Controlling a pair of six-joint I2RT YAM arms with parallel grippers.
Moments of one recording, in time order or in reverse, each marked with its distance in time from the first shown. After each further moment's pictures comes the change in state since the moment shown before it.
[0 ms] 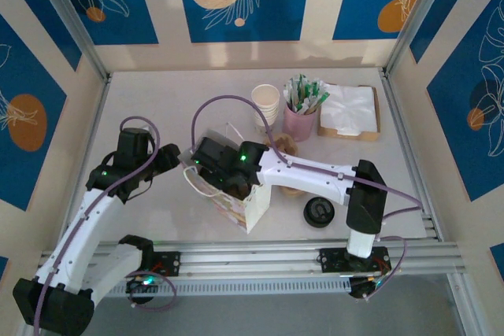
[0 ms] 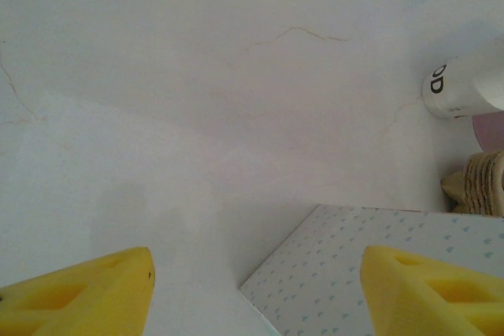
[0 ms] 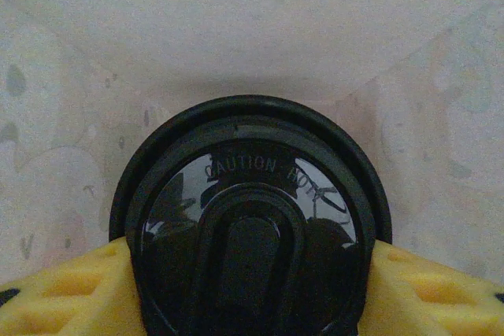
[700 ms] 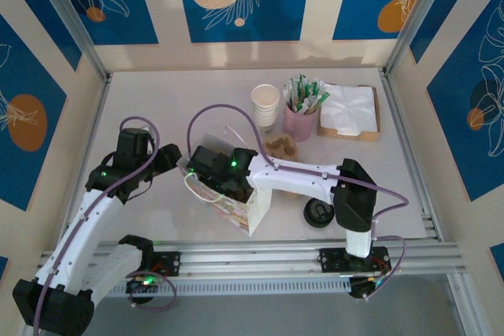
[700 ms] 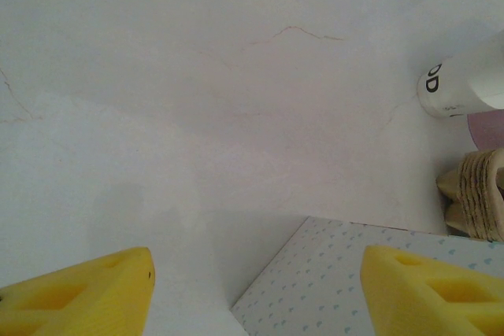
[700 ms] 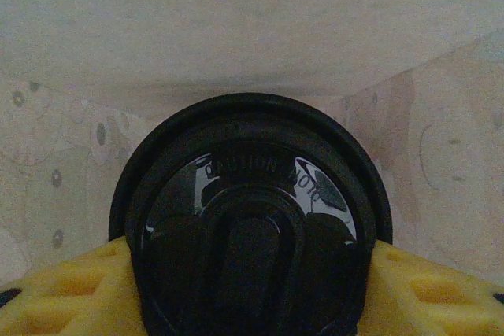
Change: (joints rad) left arm 0.000 -0.006 0.000 -0.002 0.007 -0.002; right arm 0.011 0.080 -0.017 0.025 0.011 0.007
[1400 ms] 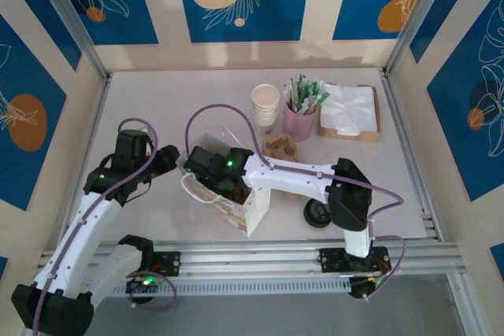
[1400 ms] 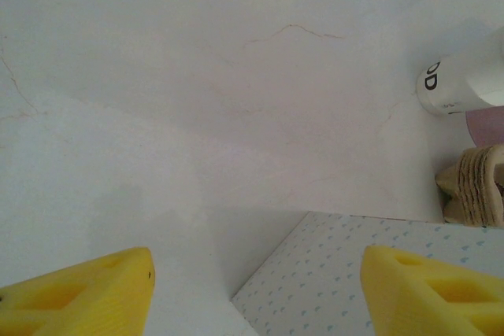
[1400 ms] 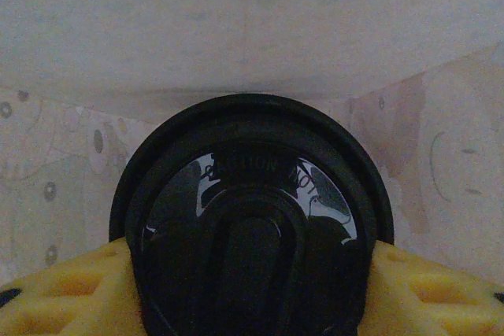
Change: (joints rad) left arm 0.000 -0.024 0.000 -0.020 0.000 0.000; right arm 0.005 0.041 0.031 -0.015 0.000 0.026
